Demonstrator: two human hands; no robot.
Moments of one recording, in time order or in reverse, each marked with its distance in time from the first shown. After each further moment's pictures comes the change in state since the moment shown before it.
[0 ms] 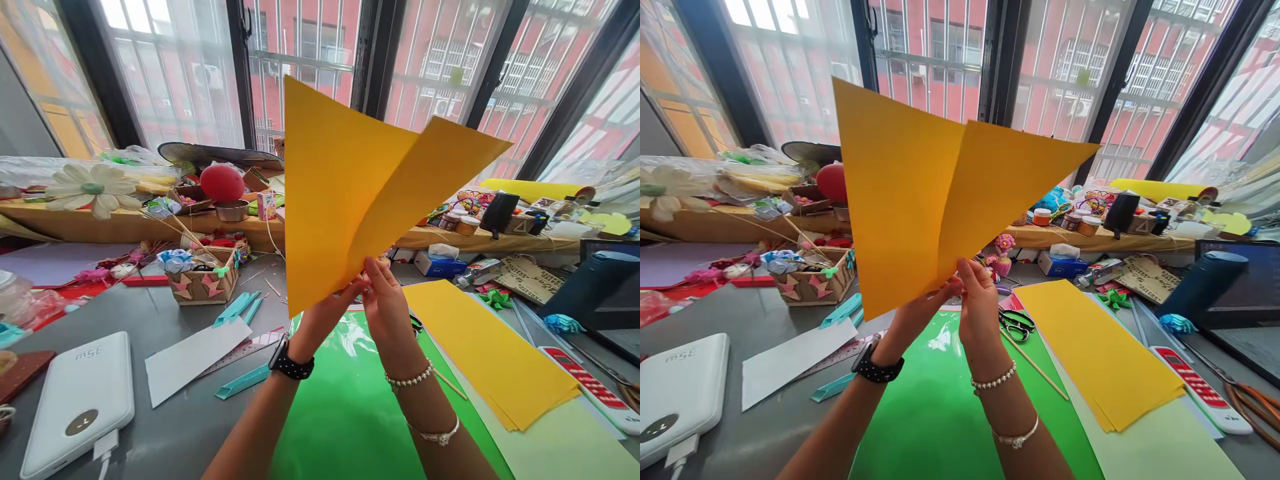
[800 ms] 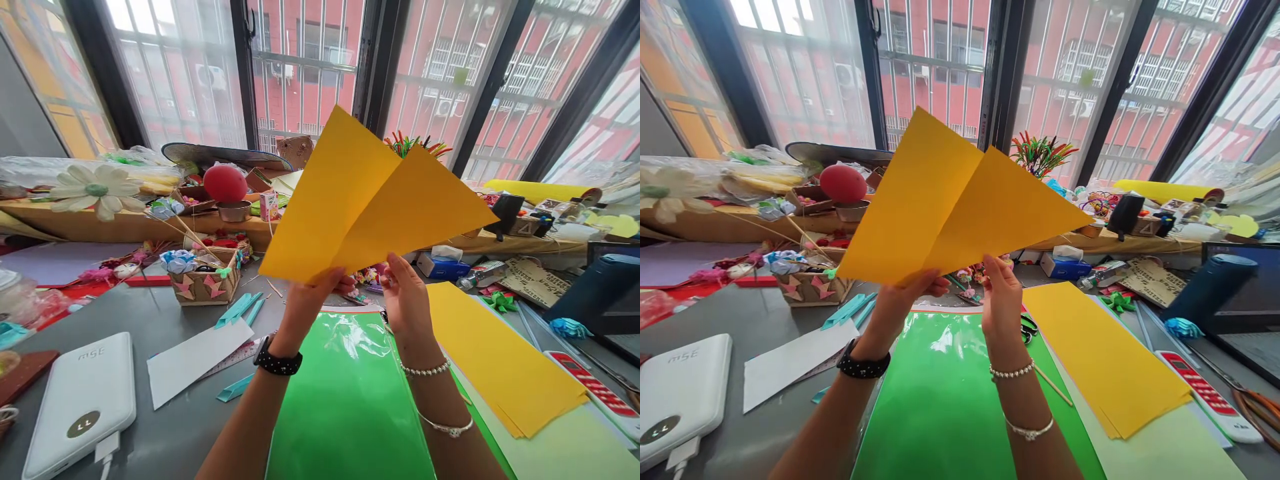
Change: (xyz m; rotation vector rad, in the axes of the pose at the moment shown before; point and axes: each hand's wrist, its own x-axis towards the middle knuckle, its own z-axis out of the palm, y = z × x) left_hand 0.005 0.005 -0.020 -0.445 0.174 -0.095; right_hand 0.021 -0.011 -0.018 0.119 0.176 -0.061
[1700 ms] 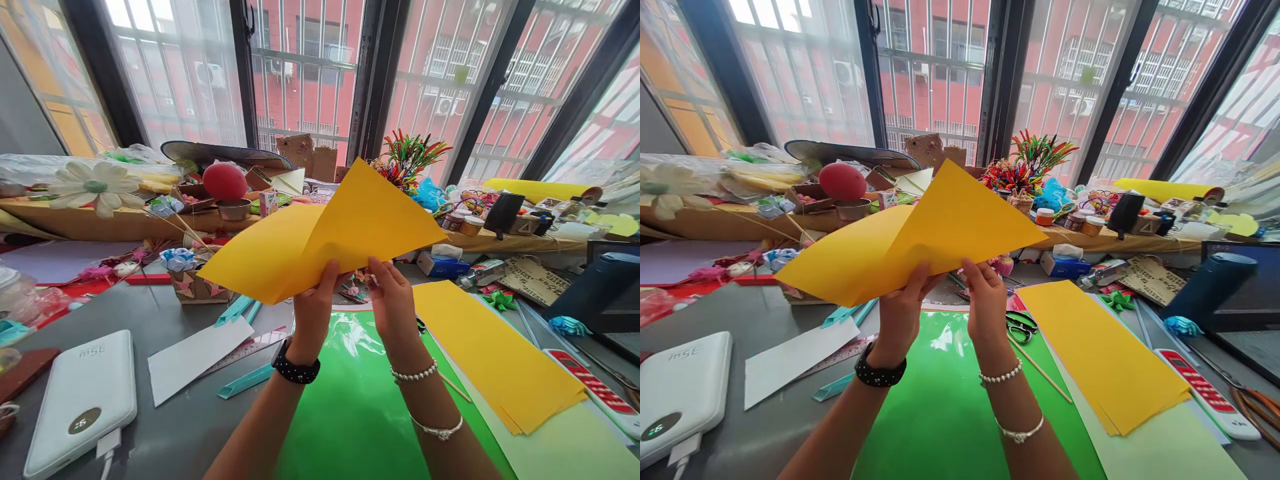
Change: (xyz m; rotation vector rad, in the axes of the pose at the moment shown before) left_hand -0.009 -0.006 0.024 -0.319 0.255 0.168; right_hand -0.013 0.013 0.008 -0.022 -0.120 -0.003
